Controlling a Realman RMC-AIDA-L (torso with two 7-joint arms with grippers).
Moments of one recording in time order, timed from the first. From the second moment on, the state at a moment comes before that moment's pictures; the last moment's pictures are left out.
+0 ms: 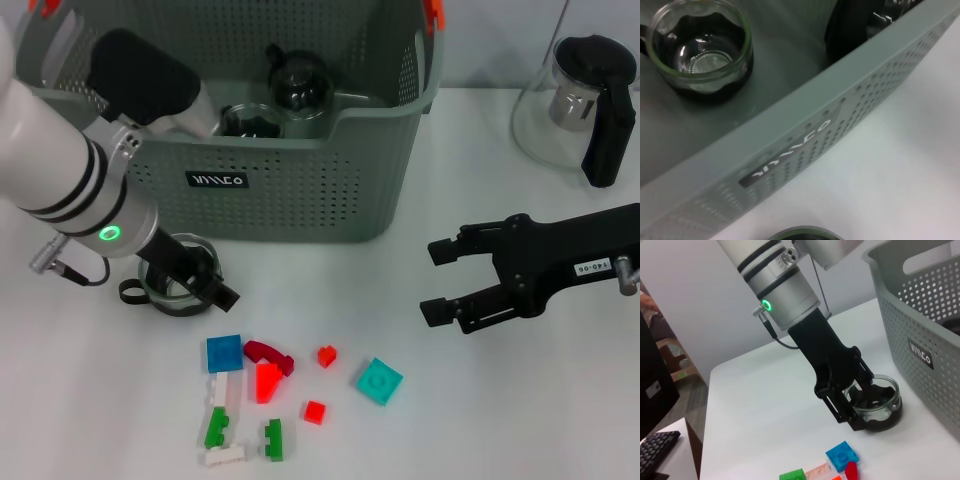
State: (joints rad) left arm -0.58 -2.17 1.32 1.32 2.77 1.49 -2.57; right arm 0.64 2.02 -0.96 -0.80 -2.03 -1.68 1.69
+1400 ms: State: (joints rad) left arm -0.62 -2.17 1.36 1.15 2.78 1.36 -2.61; right arm 0.63 2.02 -0.96 -0.80 -2.03 -1.68 1.69
